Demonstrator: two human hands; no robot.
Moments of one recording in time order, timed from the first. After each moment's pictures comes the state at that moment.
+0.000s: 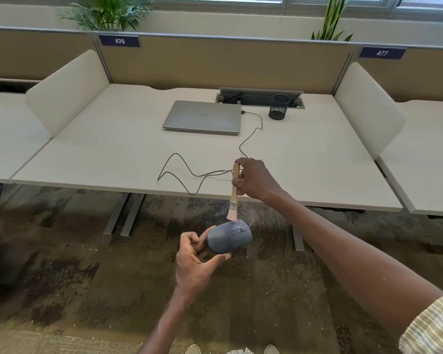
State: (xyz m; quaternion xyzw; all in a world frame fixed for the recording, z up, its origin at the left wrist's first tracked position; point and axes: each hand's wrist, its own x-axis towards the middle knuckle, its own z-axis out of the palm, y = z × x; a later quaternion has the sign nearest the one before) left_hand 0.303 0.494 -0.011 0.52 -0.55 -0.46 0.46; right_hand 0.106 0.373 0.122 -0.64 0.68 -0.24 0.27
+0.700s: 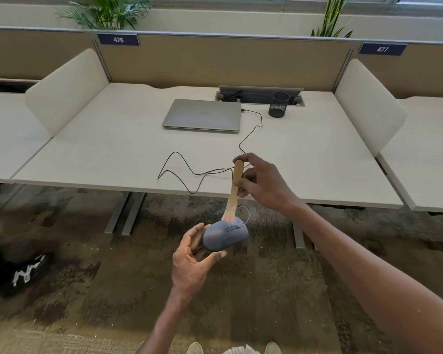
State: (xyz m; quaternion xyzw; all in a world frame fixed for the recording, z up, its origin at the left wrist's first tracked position) left_hand 0.310 0.496 -0.012 0.49 -0.52 -0.51 0.48; right_hand 0.090 0.410 0.124 -0.66 0.56 -0.37 0.32
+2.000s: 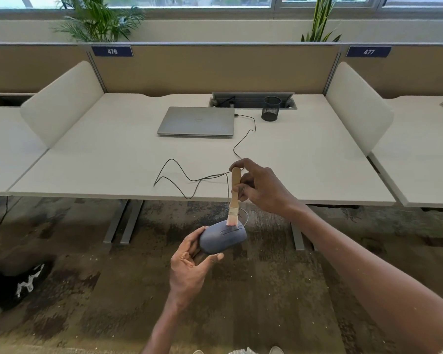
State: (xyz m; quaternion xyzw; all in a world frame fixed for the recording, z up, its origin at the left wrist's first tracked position) left_hand 0.306 0.498 -0.005 0.45 -0.52 -0.53 0.50; right_hand 0.077 0.420 0.126 -0.70 0.54 -0.36 0.31
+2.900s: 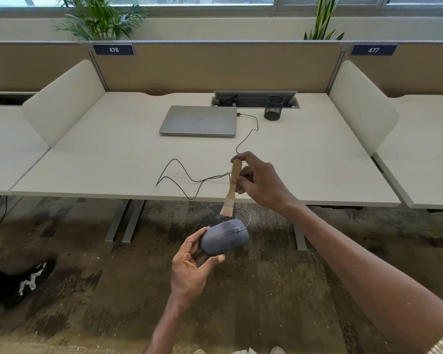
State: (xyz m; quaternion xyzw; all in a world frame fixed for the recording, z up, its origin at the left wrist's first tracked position) left_hand 0.307 0.496 -0.004 0.44 -0.52 -0.54 0.50; right_hand 0.084 0.403 0.124 -0.68 0.55 -0.39 0.29
